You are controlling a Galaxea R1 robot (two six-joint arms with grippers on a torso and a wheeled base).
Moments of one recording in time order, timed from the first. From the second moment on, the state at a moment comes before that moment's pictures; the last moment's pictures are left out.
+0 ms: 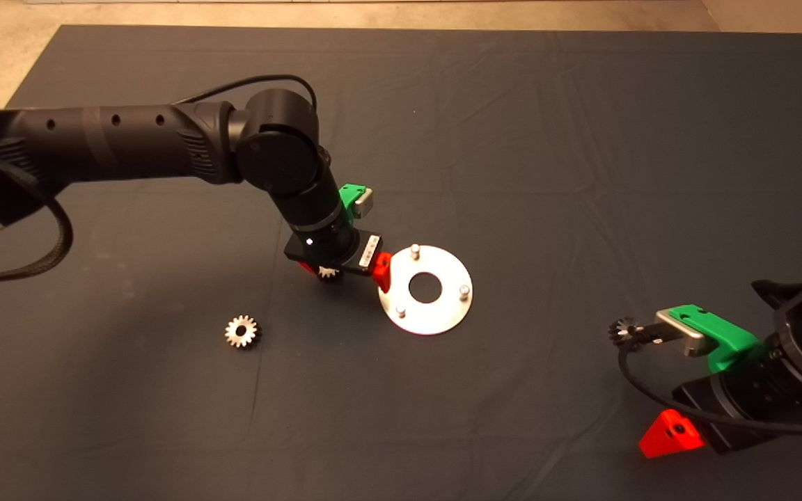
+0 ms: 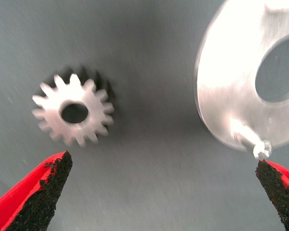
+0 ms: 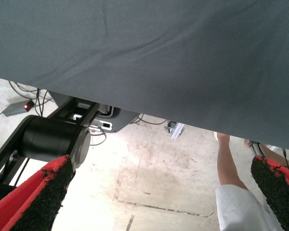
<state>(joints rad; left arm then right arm) -0.40 2.62 -1.14 0.25 1.36 -1.17 0.40 2.17 -0.42 0.01 -1.53 1.56</state>
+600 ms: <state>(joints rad) -0.40 2.50 -1.02 0.46 1.38 -1.26 0.40 2.17 -0.42 0.01 -1.53 1.56</state>
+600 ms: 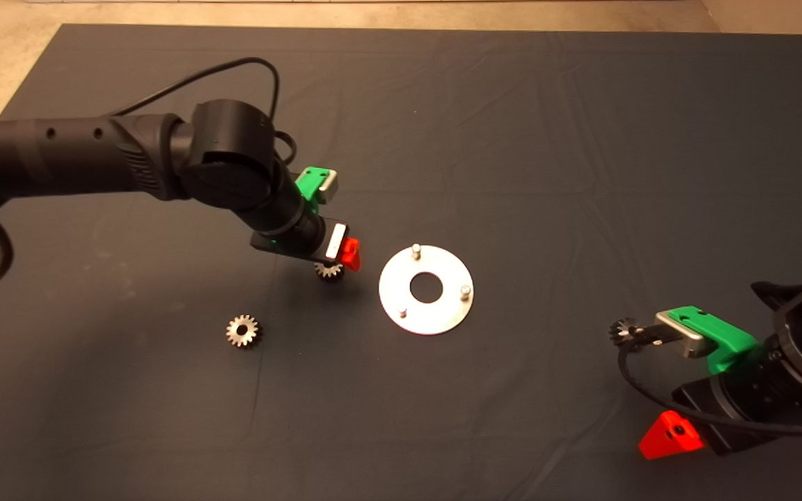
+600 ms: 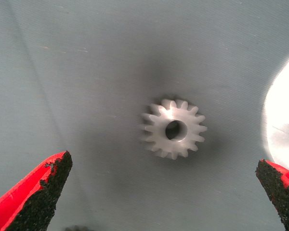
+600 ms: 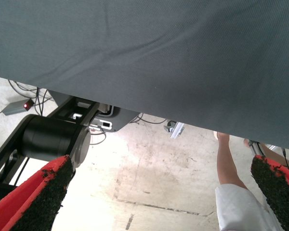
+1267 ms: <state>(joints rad) -0.36 2.52 -1.02 0.53 1.36 -1.26 0.40 2.17 -0.42 0.01 -1.53 1.56</state>
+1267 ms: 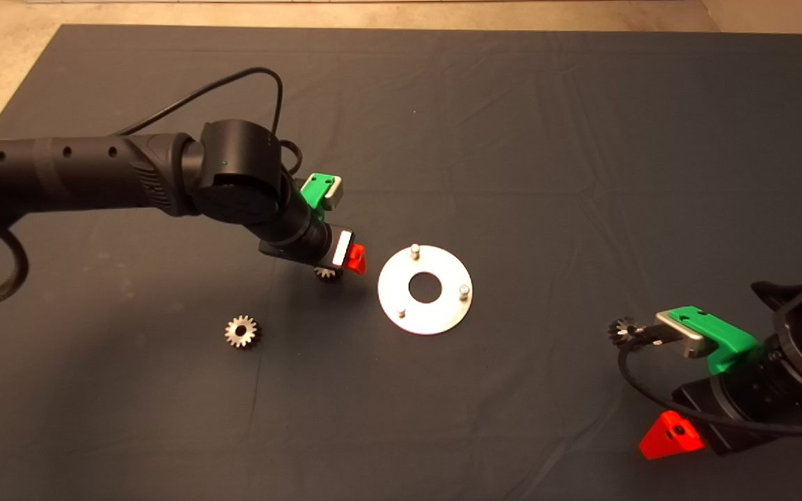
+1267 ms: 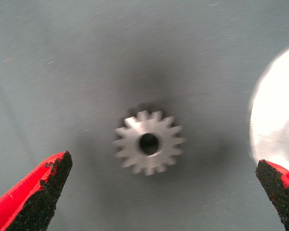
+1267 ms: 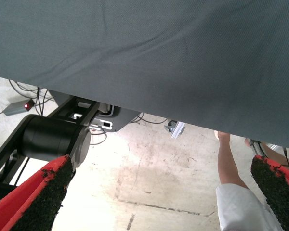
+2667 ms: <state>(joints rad) -0.34 2.52 -1.06 0.59 1.36 -1.25 0.40 2.17 -0.42 0.01 -1.53 1.56</state>
